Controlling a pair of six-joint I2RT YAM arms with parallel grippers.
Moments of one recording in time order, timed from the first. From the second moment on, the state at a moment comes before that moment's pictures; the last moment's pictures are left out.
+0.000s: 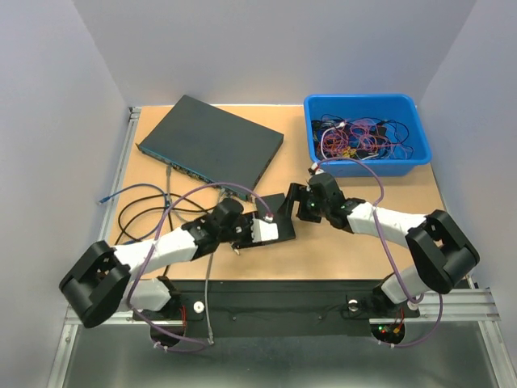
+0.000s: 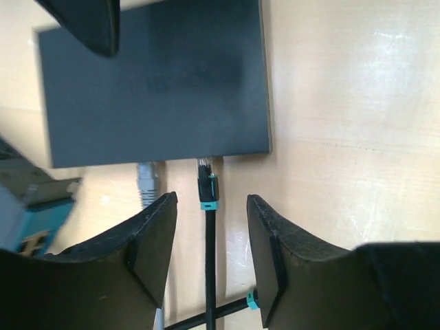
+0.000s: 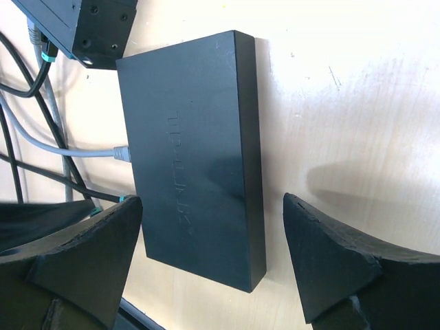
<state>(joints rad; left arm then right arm) -0.77 1.26 0.55 -0.04 0.32 0.66 0.63 1.48 0.72 0.03 -0.11 0.75</state>
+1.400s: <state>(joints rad) -1.18 1.58 0.28 0.77 -0.46 1.05 0.63 1.31 0.58 0.12 0.02 0.78</state>
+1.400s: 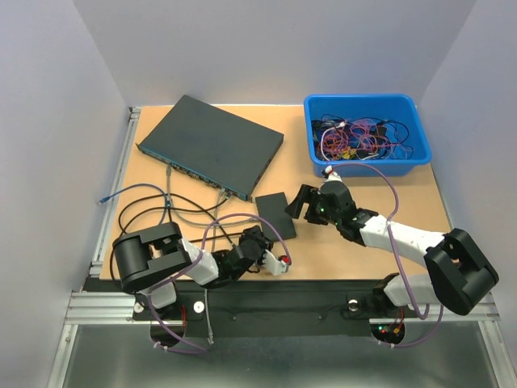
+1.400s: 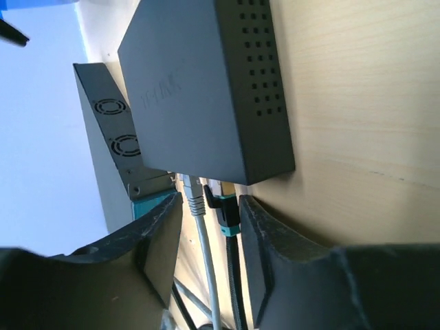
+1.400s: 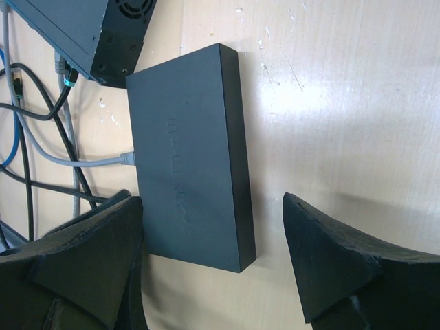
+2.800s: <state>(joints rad) -0.97 1.33 0.23 0.64 -0.15 0.96 0.65 1.49 0.65 0.15 -0.10 0.80</state>
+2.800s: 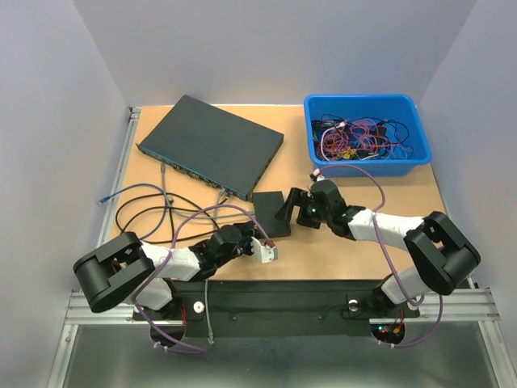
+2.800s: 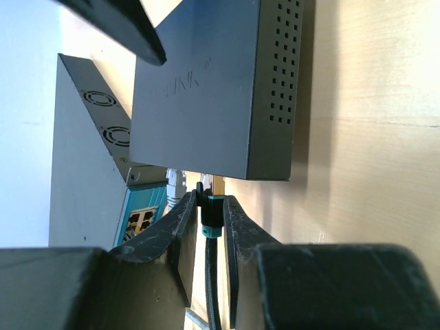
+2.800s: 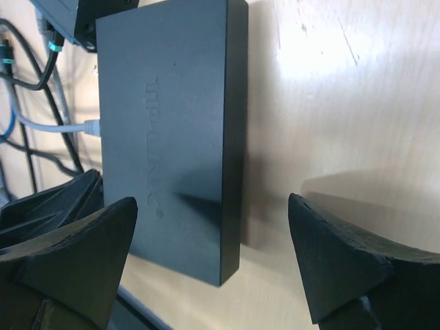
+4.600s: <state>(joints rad) -0.95 1.38 0.19 0.82 -0.11 0.99 0.55 1.84 0.29 1.21 -0.40 1.49</state>
